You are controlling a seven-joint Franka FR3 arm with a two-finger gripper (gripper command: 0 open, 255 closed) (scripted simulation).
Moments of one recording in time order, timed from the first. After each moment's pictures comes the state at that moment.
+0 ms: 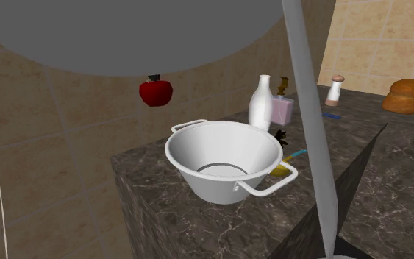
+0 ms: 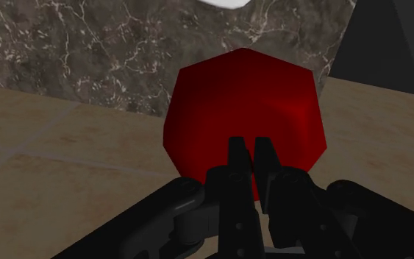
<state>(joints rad) -0.23 0.46 -0.26 -1.15 0.14 1.59 -0.70</state>
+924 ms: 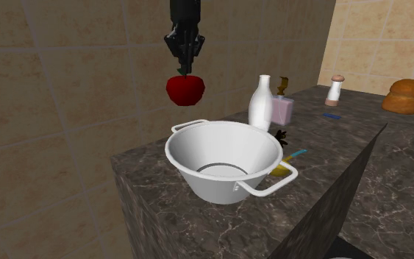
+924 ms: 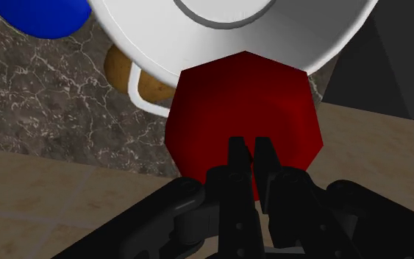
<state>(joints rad) -0.25 0.05 -0.31 -1.62 0.04 1.65 -0.81</state>
